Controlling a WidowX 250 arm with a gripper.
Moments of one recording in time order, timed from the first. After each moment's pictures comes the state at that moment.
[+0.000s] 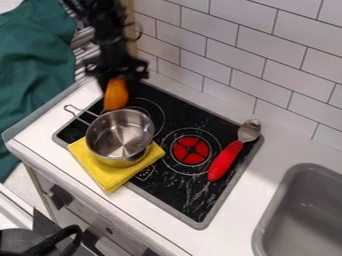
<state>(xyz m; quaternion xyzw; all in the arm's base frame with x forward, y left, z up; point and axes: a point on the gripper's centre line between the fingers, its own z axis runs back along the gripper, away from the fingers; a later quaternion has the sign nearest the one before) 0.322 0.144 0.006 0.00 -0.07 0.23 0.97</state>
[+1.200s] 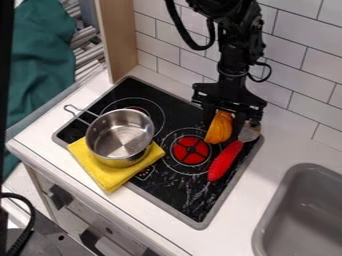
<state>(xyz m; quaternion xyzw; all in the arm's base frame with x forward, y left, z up) 0.350 -0.007 -0.015 0.00 -0.03 0.12 0.99</state>
